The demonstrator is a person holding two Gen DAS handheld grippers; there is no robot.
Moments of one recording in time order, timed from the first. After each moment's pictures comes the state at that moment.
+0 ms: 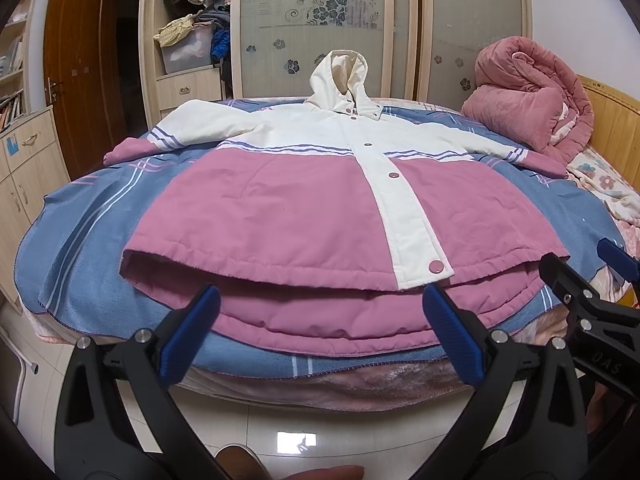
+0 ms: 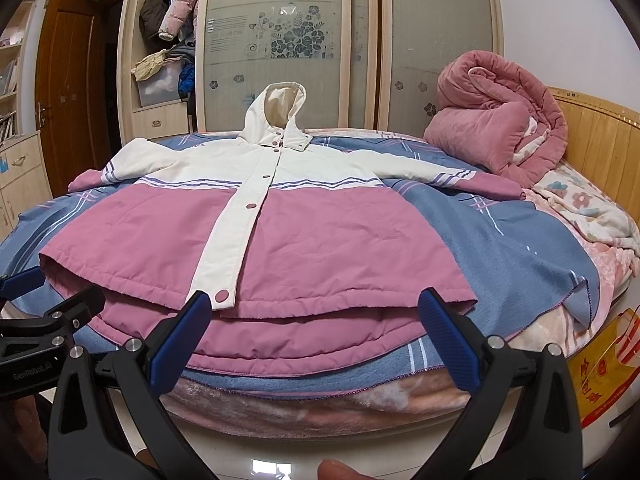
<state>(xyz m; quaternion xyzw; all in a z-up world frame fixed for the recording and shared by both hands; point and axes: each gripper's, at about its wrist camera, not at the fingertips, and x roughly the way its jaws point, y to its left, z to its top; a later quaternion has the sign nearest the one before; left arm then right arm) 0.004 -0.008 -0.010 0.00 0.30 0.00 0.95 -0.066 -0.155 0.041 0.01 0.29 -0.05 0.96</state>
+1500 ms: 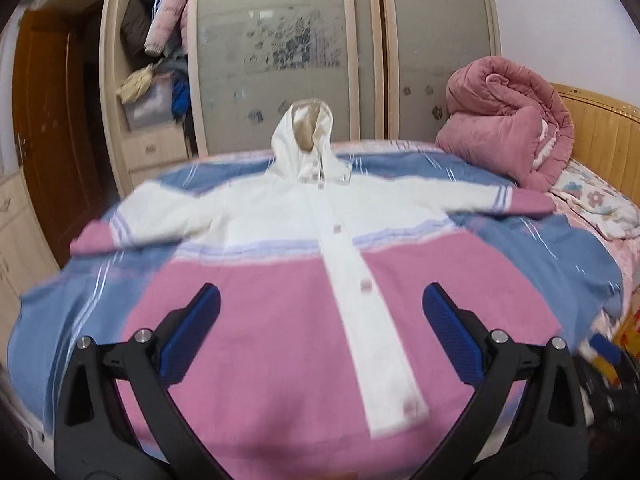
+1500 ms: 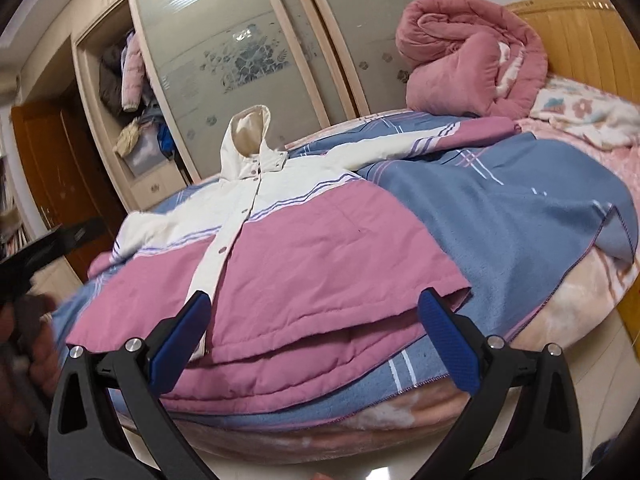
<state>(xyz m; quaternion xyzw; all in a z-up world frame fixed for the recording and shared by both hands) 0.117 -0.048 0.069 0.04 0.23 -0.04 0.97 -0.054 -0.256 0.032 0.19 0.27 -0.03 0.94</state>
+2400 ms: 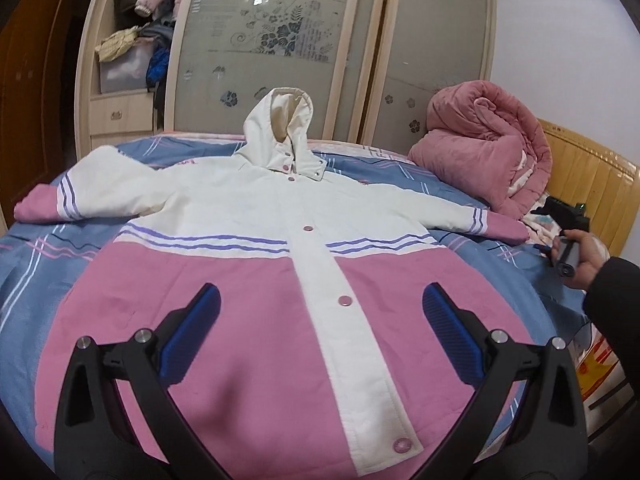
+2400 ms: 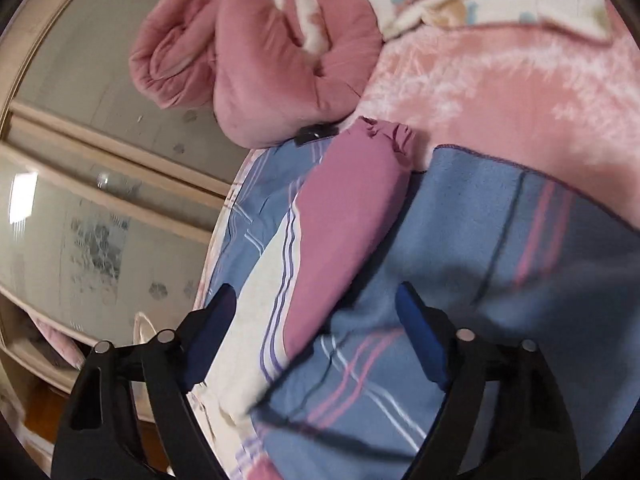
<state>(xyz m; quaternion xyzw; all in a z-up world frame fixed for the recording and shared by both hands) 0.156 -0.016 0.032 -0.06 0.24 -0.12 0.96 0.174 -0.630 -0.019 0.56 0.23 -0.18 0.78</state>
